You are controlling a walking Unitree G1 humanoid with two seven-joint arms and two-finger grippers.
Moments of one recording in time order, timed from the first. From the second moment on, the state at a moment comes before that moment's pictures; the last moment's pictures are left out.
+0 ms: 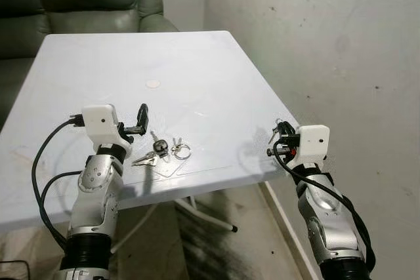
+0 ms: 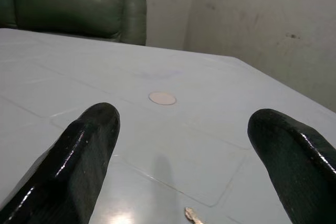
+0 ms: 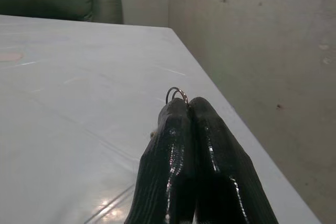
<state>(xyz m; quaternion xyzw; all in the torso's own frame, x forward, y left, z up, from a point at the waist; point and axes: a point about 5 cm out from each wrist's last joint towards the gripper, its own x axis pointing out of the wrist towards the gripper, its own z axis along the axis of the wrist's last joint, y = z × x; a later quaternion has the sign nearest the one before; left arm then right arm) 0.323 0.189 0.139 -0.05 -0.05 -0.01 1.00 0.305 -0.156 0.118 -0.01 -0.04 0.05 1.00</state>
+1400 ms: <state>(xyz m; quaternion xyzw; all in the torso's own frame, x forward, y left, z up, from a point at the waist) 0.323 0.188 0.135 -0.04 -0.05 -0.03 1.00 0.300 -0.149 0.110 0.00 -0.02 0.05 1.00</state>
